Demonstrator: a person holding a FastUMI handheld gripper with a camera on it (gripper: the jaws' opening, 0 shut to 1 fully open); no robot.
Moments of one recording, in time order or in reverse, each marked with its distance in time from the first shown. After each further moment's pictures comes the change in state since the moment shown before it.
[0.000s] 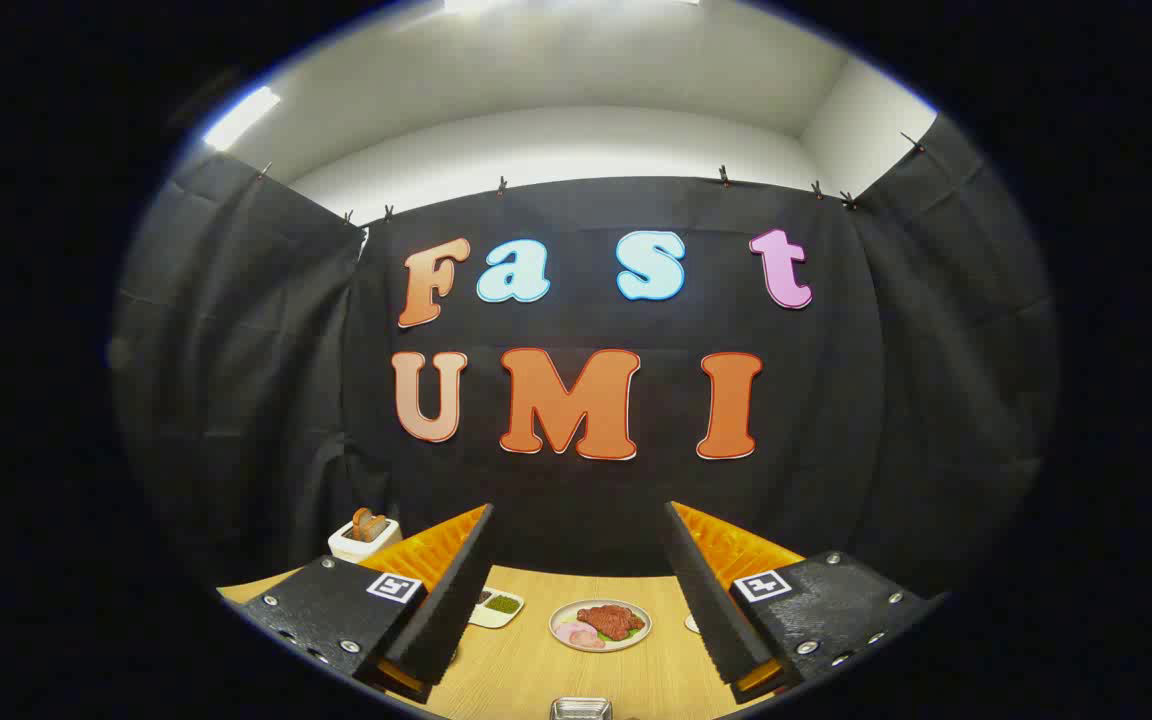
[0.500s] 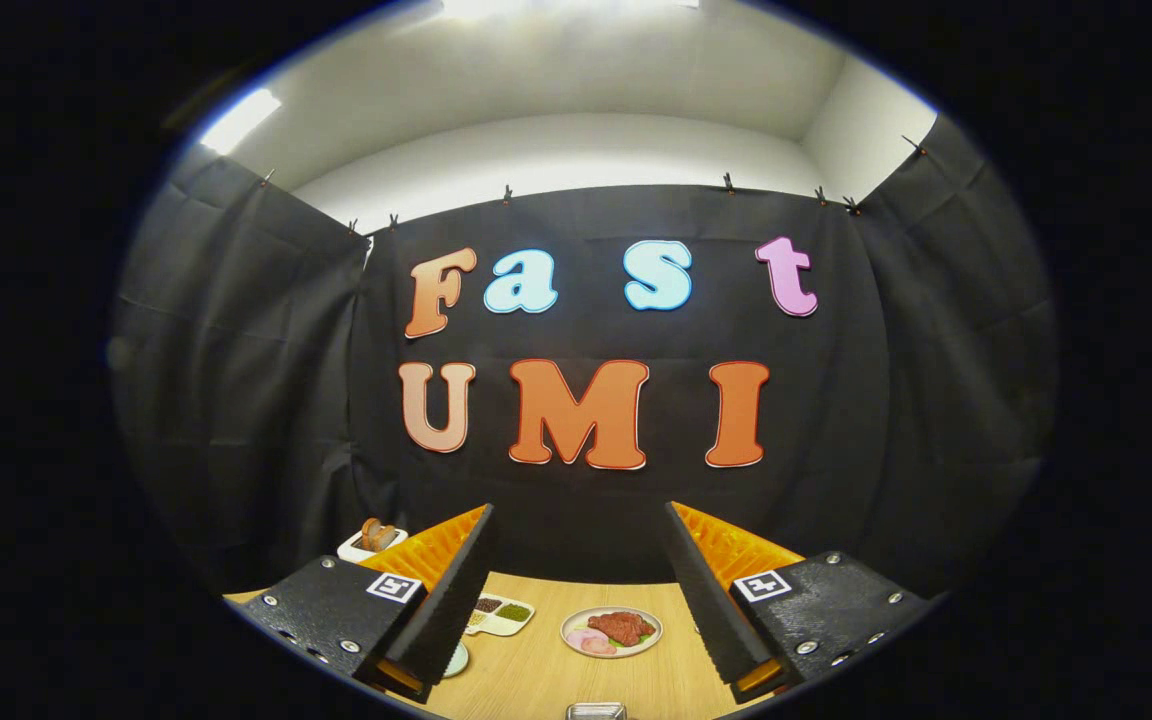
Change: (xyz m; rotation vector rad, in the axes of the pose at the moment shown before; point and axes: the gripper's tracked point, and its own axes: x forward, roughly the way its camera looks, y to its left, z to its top) arm 0.000 0.019 0.015 0.016 -0.030 0.009
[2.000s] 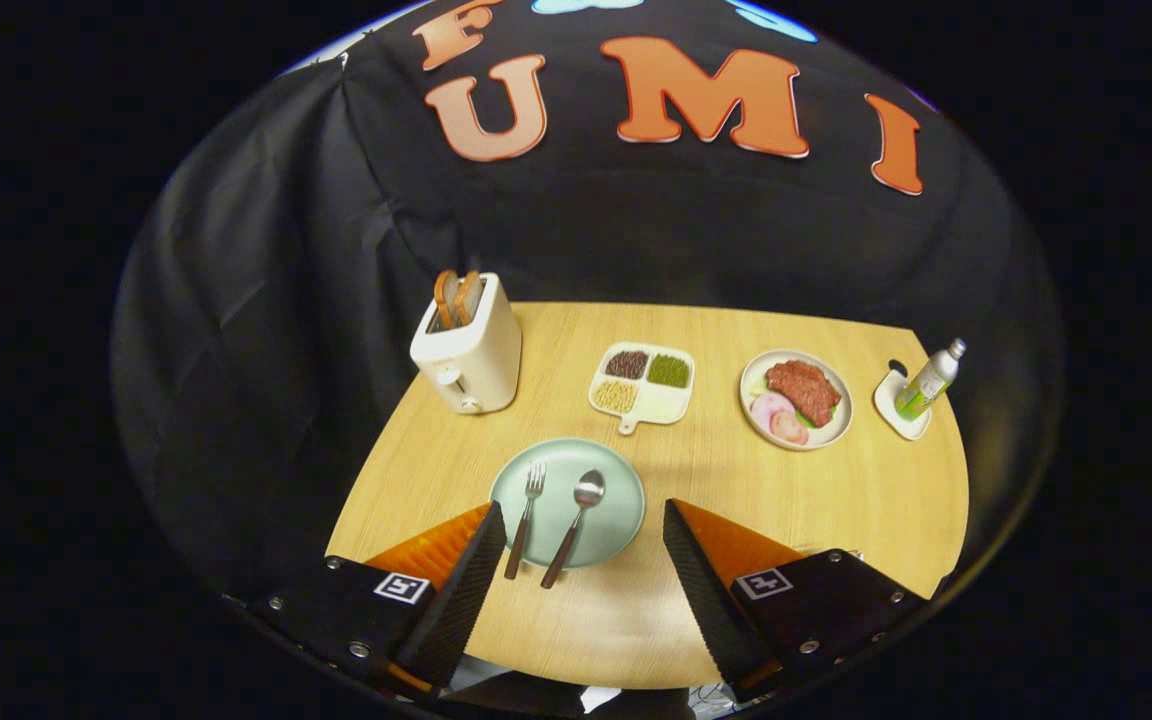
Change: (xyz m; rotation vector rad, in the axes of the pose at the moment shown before) arm 0.028 0.231 -0.264 0.086 1.067 0.177
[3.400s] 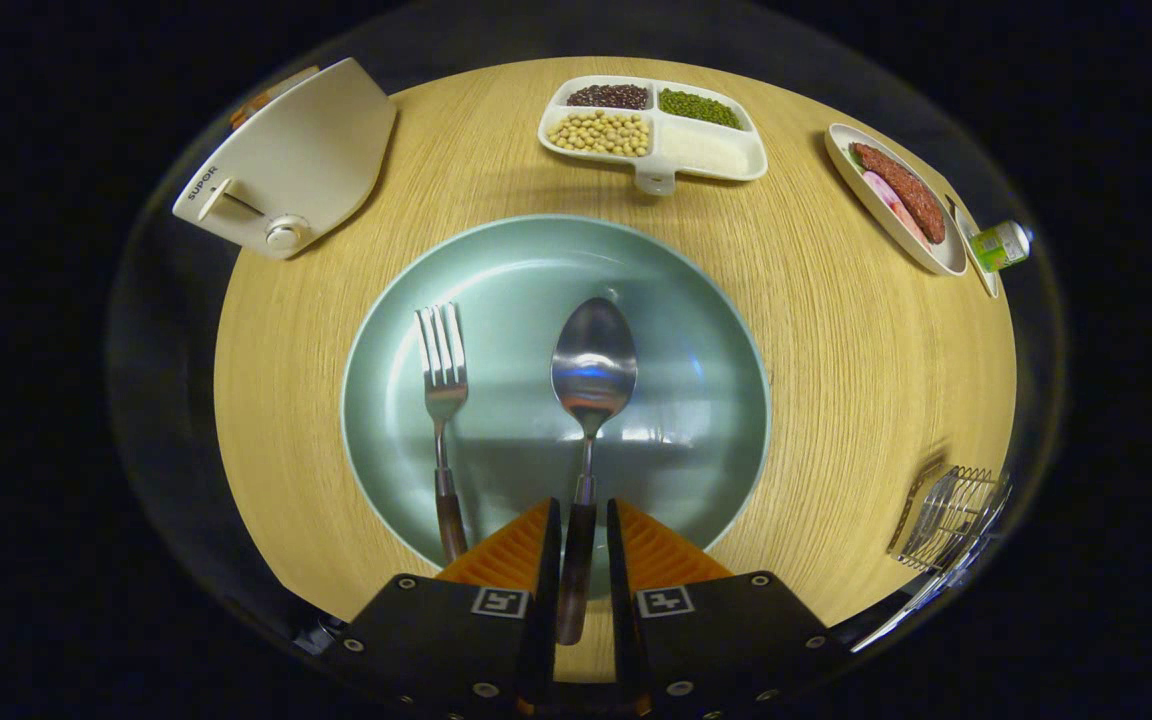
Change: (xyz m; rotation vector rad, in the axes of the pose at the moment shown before) arm 0.193 0.006 -0.124 0.155 0.541 -0.181
